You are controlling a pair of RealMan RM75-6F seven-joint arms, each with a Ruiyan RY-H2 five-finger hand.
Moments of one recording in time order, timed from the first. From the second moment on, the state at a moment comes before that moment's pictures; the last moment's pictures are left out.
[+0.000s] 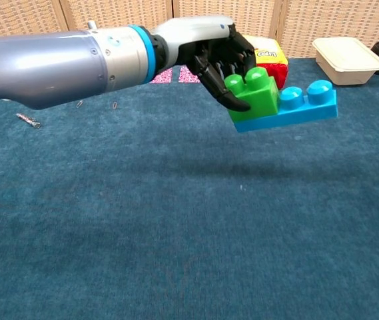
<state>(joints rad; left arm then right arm) -1.07 -1.66 -0.35 -1.51 0.99 0.75 0.11 0.31 -1.12 0.12 -1.73 -1.41 1.13 0.08</state>
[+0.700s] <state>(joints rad) -1.29 -1.74 -0.34 -1.42 0.73 0.72 0.37 0.47 -1.09 0.15 -1.85 -1.24 0.95 -0.15</state>
